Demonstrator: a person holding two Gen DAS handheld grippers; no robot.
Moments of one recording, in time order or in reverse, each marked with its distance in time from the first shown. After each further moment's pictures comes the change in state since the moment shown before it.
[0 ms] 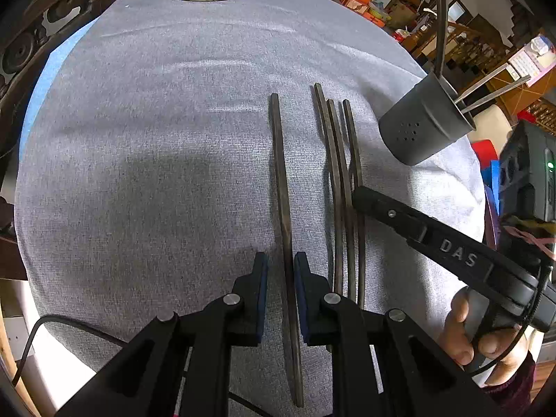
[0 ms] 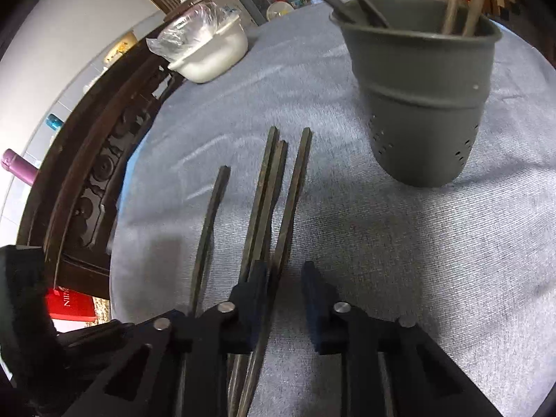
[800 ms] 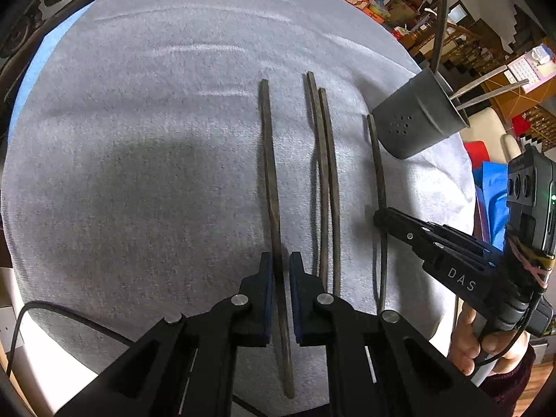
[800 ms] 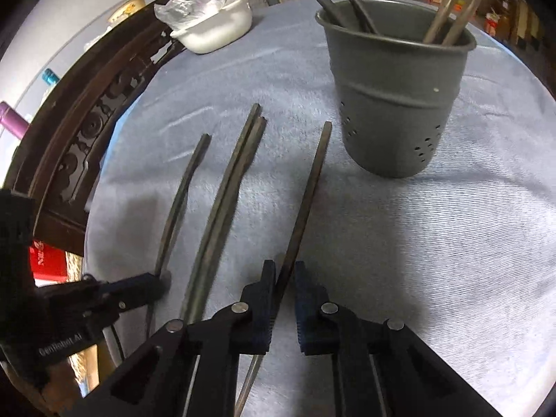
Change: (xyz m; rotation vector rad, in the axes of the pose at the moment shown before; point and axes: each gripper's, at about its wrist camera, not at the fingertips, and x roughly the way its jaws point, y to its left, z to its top) left arm 0.008 -0.004 -0.002 -0.032 0.051 -0.056; right arm -0.022 -0.011 -0.010 -0.163 0.085 -0.106
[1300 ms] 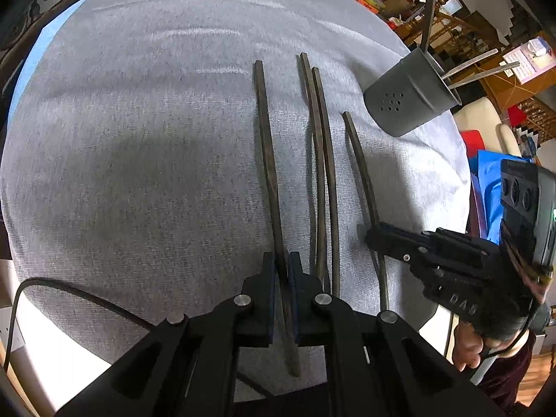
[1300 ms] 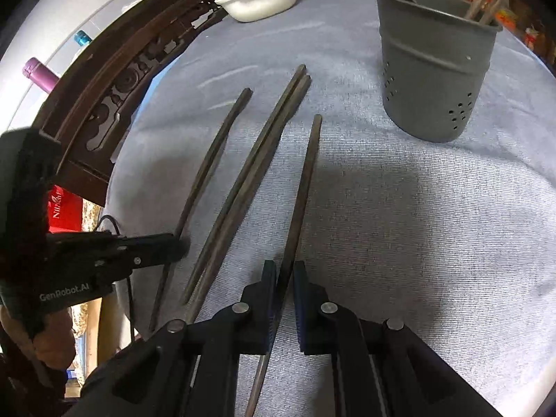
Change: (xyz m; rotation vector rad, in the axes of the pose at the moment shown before) left arm -0.003 0.000 -0.016 0.023 0.038 -0.011; right arm -0.004 0.003 -0.026 -0.065 0.102 0.127
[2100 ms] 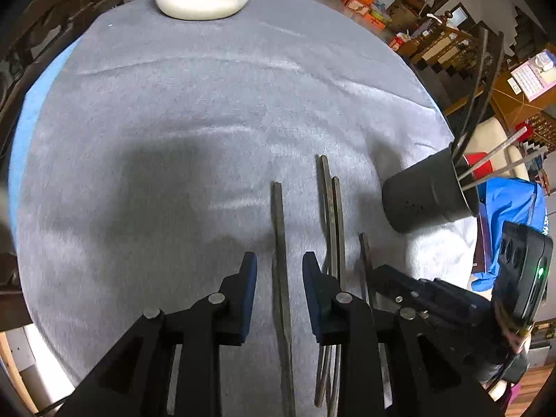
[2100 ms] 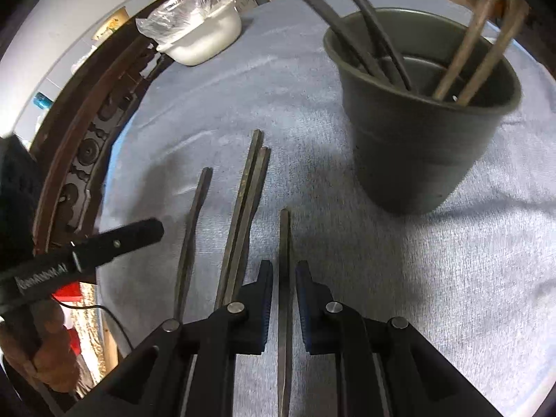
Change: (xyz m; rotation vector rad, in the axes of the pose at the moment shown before) left arm -0.006 0.010 0.110 -0.016 -0.046 0.030; right arm 0.010 -0.004 0.067 0.166 -0.071 -0.110
